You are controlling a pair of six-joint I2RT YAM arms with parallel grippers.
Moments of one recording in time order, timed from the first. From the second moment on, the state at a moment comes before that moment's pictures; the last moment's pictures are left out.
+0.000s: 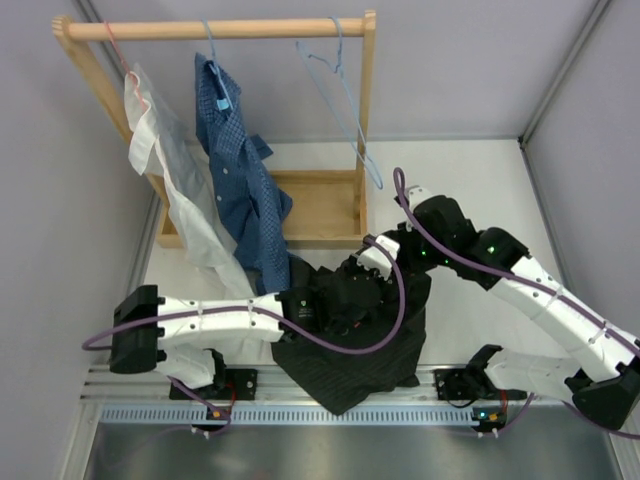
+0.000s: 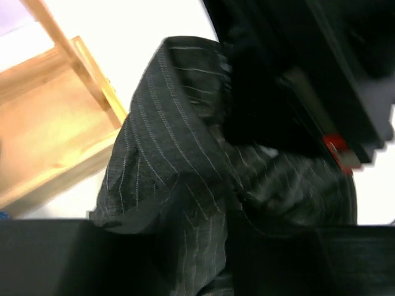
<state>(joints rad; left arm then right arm) -1.38 1.41 1.07 -0.01 -0.74 -0.25 0.74 1.09 1.16 -0.88 0.08 0.30</state>
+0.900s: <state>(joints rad) -1.38 1.54 1.14 0.02 -0.87 -0.58 0.75 1.09 1.16 -0.87 0.12 0.31</state>
